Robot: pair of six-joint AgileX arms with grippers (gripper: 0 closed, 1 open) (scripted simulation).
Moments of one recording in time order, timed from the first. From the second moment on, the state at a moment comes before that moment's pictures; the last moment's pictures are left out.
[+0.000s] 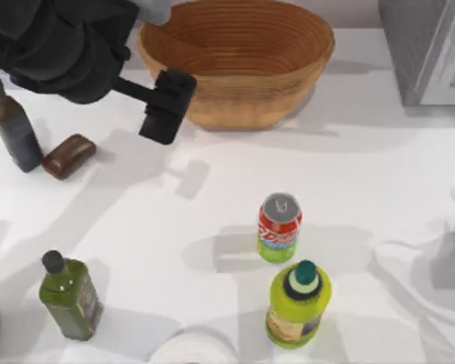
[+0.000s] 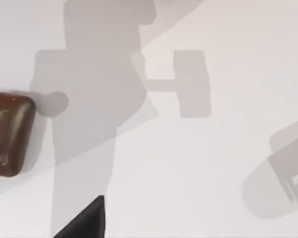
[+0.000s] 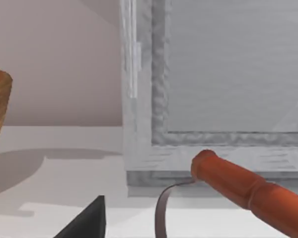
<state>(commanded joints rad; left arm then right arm) -0.50 1.52 1.44 -0.96 -0.02 0.01 0.00 0.00 0.00 0.00 0.00 0.00</state>
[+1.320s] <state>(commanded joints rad) -0.83 2.32 2.11 -1.36 0.01 -0.01 0.00 0.00 0.00 0.00 0.00 0.00</state>
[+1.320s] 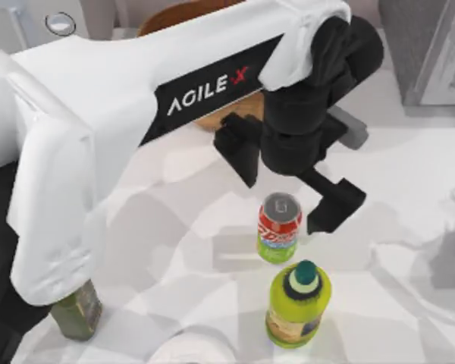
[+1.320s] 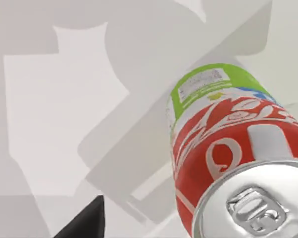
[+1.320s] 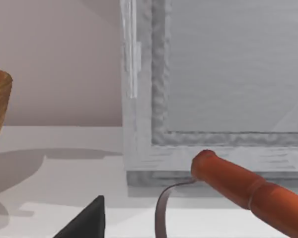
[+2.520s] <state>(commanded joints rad) -0.83 2.33 1.96 -1.20 0.01 -0.01 0.00 0.00 0.00 0.00 0.00 0.00</state>
